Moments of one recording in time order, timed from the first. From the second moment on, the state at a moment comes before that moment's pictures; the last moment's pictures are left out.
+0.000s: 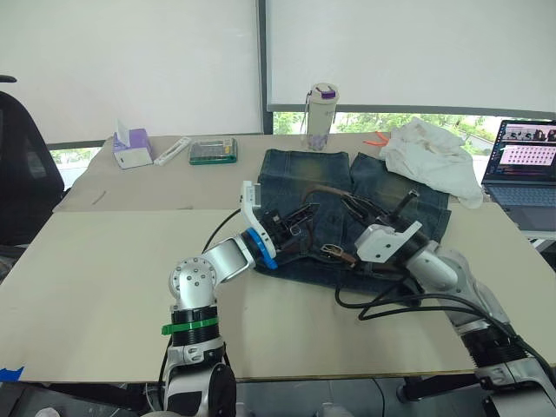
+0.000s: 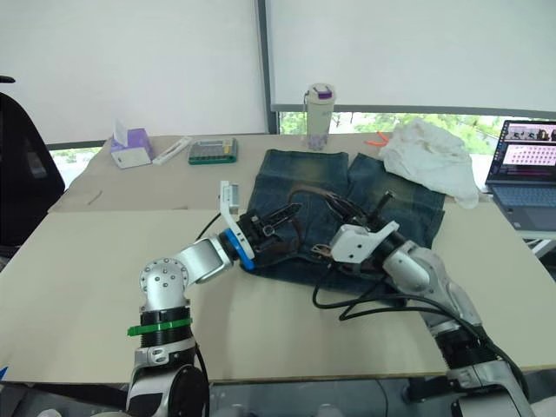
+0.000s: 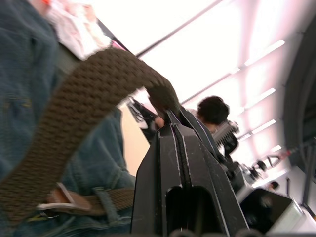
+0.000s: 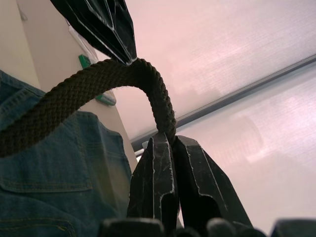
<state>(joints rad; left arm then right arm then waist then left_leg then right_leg) -0.64 -0.12 0.33 -0.04 -0.96 1.12 -0.25 -0.42 -0.63 0.13 0.09 -0.37 -0.53 0.21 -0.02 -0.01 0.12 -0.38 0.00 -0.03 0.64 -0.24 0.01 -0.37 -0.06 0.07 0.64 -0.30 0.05</state>
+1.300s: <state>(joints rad) -0.64 -0.04 0.35 0.12 -1.42 1.13 0.05 -0.35 -0.73 0.10 0.08 -0.69 -0.81 0.02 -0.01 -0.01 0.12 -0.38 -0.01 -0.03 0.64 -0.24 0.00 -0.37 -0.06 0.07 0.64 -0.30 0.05</state>
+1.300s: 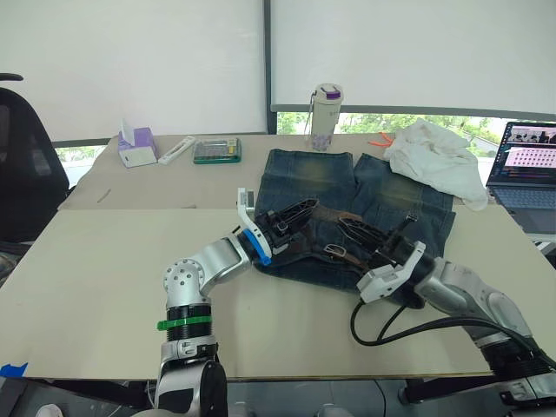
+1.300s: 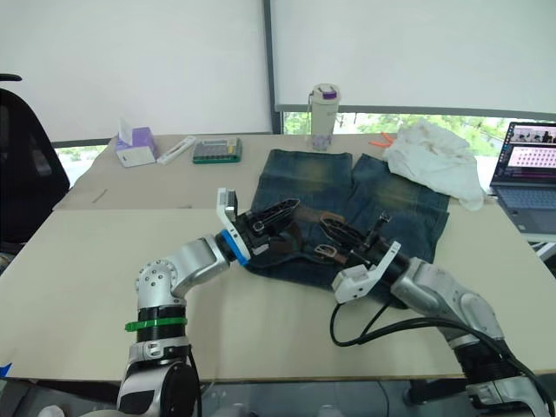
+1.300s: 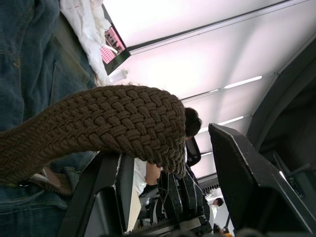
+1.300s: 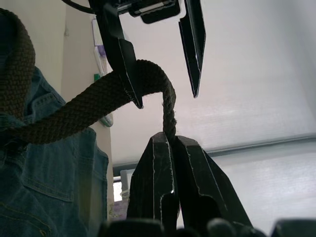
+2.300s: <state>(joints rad) -0.55 -0.06 0.31 0.11 -1.38 1.05 0.05 -0.28 -0.58 0.17 -0.02 -0.93 -0.60 -0.11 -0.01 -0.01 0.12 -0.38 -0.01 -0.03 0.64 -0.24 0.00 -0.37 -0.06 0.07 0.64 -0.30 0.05</state>
